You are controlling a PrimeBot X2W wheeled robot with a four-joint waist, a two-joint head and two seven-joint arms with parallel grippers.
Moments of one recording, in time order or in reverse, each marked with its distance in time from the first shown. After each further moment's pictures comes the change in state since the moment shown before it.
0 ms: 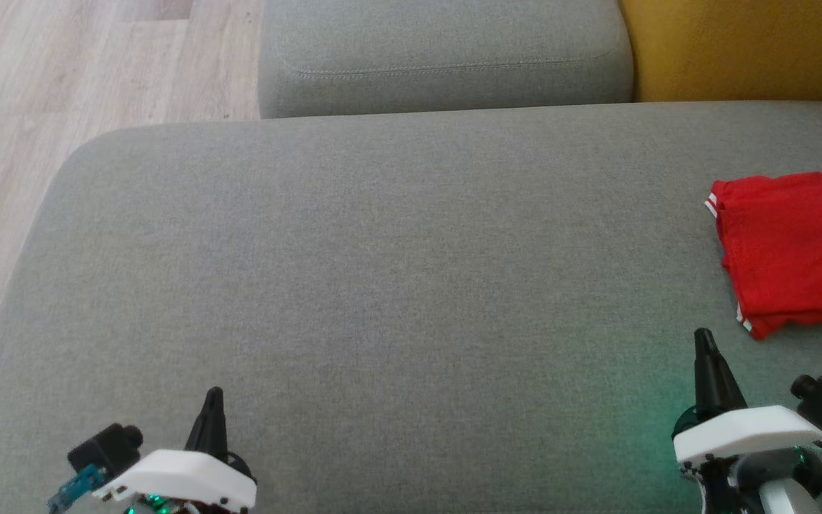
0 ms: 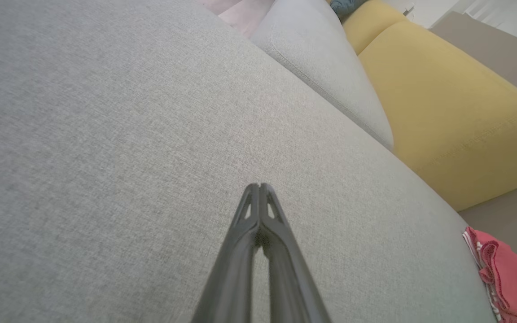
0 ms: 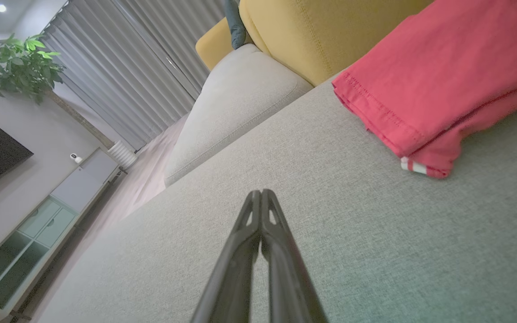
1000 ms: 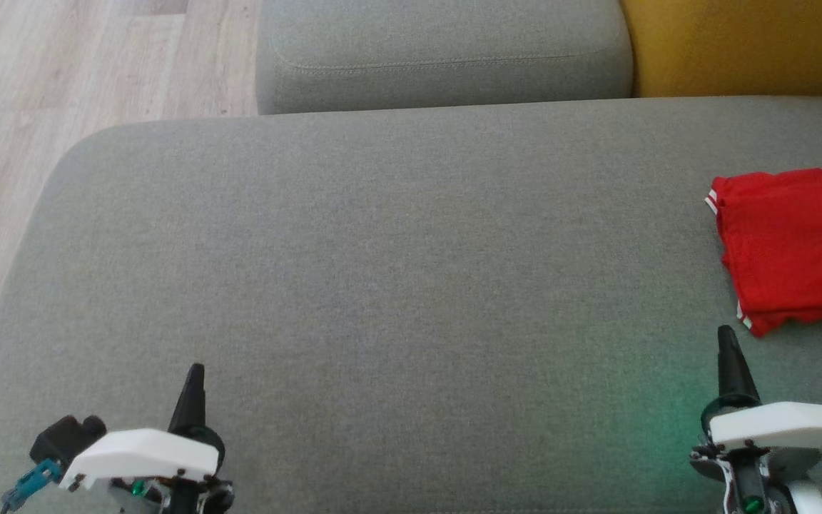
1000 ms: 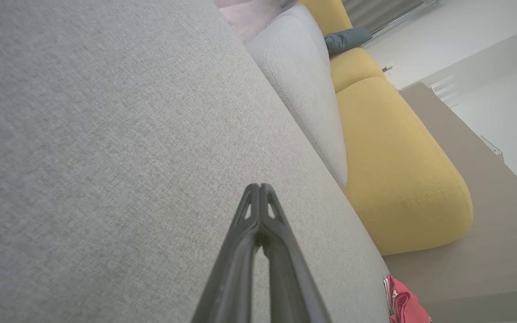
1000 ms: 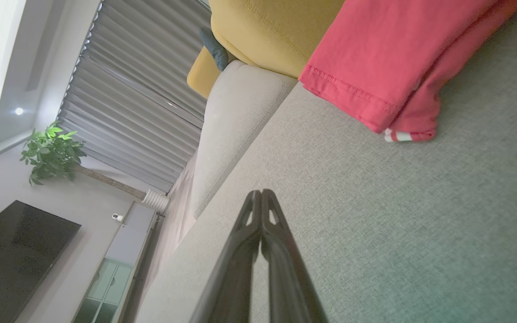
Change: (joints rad) left arm -0.040 0.000 0.080 -0.022 -0.310 -0.053 0.086; right arm -0.005 0.000 -0.040 -0.017 0.339 0.000 0.062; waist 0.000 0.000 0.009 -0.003
